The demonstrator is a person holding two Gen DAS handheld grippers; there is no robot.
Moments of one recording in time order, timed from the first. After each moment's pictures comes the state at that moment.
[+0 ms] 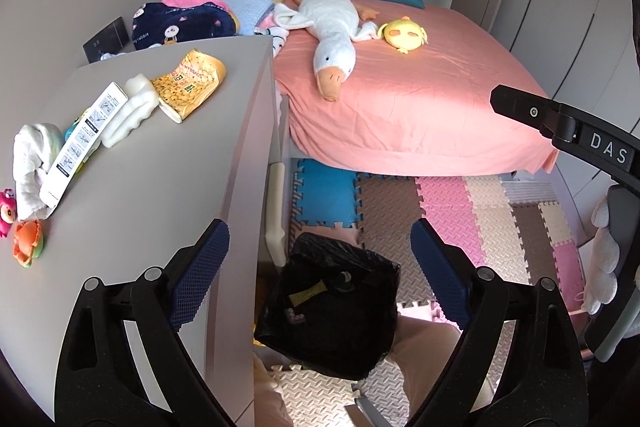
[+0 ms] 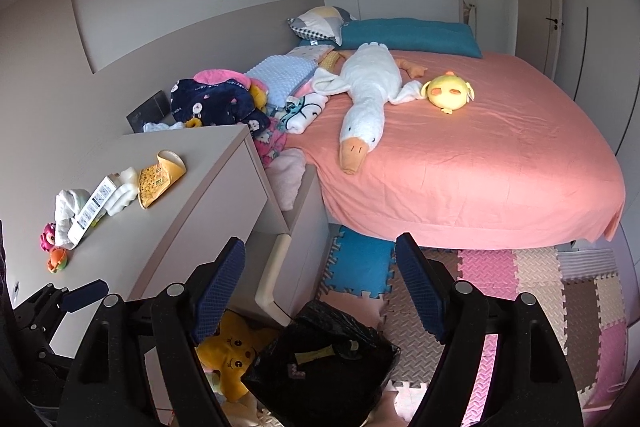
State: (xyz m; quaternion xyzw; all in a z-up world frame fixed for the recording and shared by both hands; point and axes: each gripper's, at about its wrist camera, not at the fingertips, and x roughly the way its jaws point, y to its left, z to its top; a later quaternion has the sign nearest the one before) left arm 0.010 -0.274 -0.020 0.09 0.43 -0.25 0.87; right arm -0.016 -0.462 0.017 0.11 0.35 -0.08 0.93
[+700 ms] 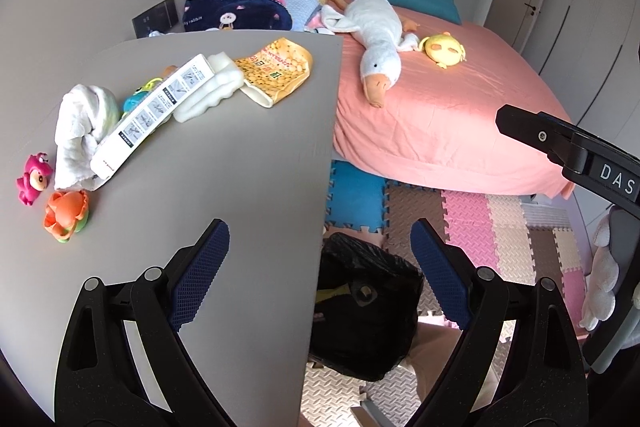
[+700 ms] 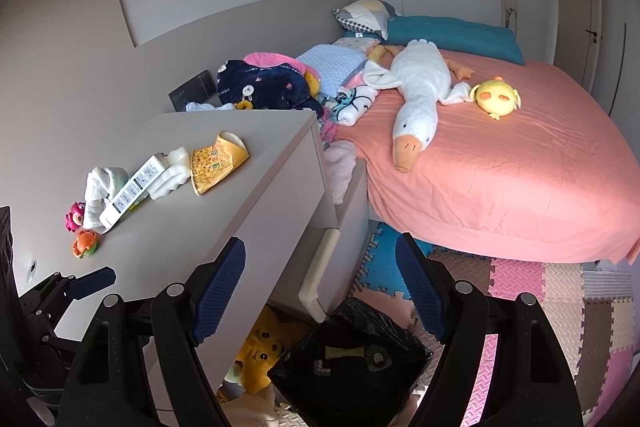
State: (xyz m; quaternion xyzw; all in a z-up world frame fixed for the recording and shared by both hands) left arm 0.025 -0.206 -0.018 0.05 0.43 -0.19 0.88; right arm 0.016 -0.397 0.015 0.09 0.36 -0.01 0.93
